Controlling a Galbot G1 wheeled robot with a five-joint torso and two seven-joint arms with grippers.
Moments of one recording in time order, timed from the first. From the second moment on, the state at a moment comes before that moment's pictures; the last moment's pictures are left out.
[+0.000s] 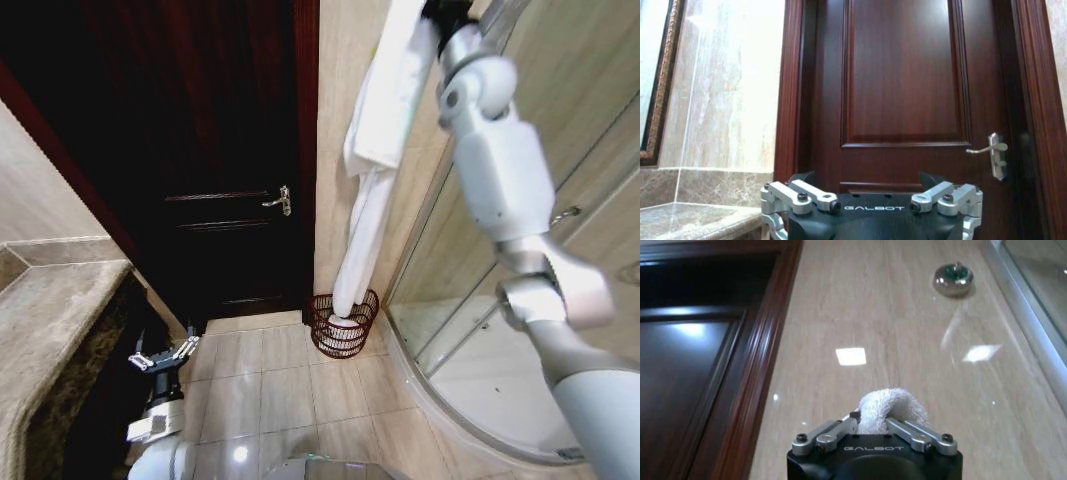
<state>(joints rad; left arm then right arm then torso) 1.70 -1.59 -0.86 -1.98 -0.18 -0.51 -0.04 0.23 1.20 0.03 1.26 0.71 -0.09 0.12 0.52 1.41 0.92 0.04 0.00</state>
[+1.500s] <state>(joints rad) 1.74 -1.61 -0.88 -1.96 -0.16 -0.56 -0.03 0.06 1.11 0.04 1.52 0.75 -0.09 0.23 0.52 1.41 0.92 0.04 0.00</state>
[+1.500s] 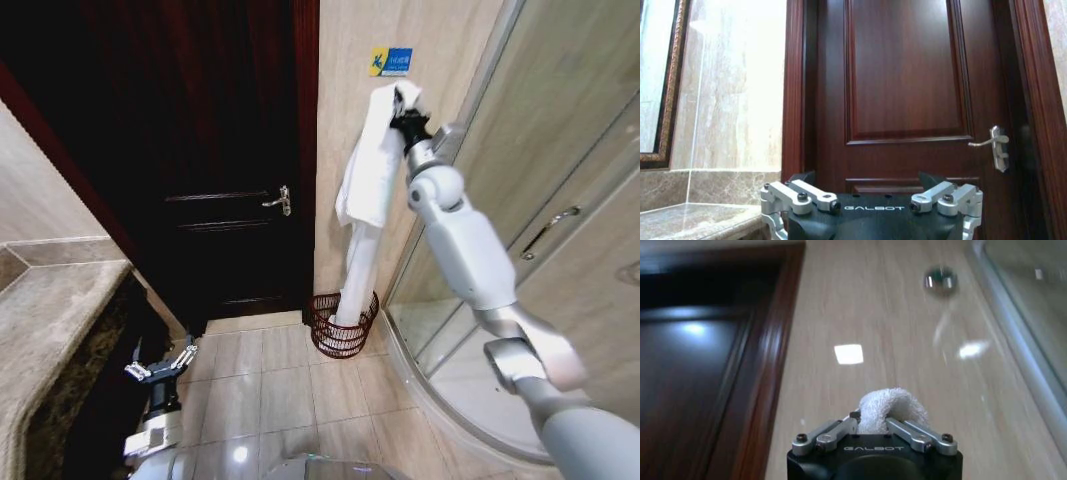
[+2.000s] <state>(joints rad) 1.75 -1.61 -0.87 -1.96 -0.17 -0.58 -0.03 0.33 1.10 -0.05 1.45 0.84 -0.15 0.28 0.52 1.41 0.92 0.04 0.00</state>
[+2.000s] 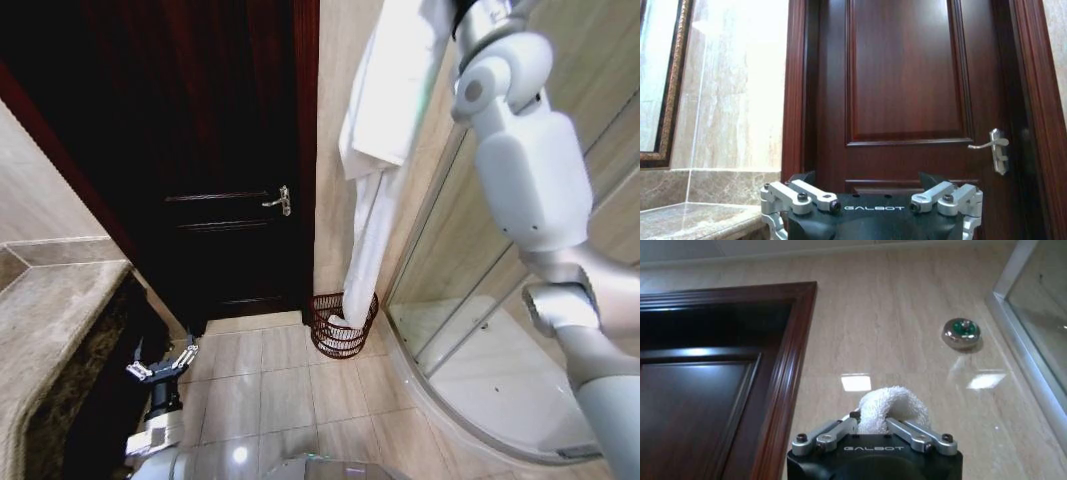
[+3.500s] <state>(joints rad) 1.75 -1.61 -0.90 -1.94 -0.19 -0.59 -0.03 -0.03 1.21 0.03 1.37 0.62 0.01 0.20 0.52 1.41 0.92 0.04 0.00</state>
